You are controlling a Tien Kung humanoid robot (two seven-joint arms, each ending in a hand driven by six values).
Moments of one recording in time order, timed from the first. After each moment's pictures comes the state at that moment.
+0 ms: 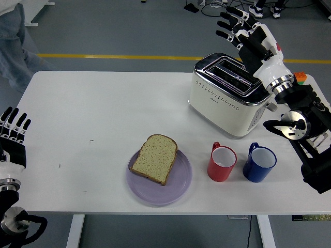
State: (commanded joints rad) left arm 0.07 0.17 -1.43 -1.45 0.48 0.26 -0.43; right arm 0.67 -0.21 1.13 1.25 -0.51 -0.09 0.14
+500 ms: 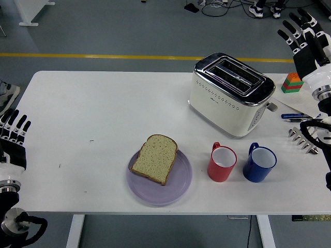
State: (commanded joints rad) left arm 0.07 0.17 -1.43 -1.45 0.49 0.27 -0.43; right arm 0.53 -0.23 1.38 1.21 -0.54 -0.11 0.14
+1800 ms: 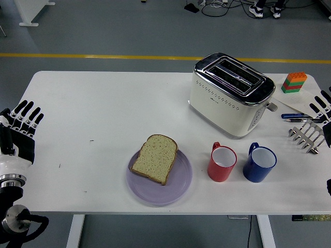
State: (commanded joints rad) left arm 0.07 0.17 -1.43 -1.52 0.60 0.24 -0.32; right arm 0.17 -0.23 1.56 1.24 -0.53 -0.09 0.09
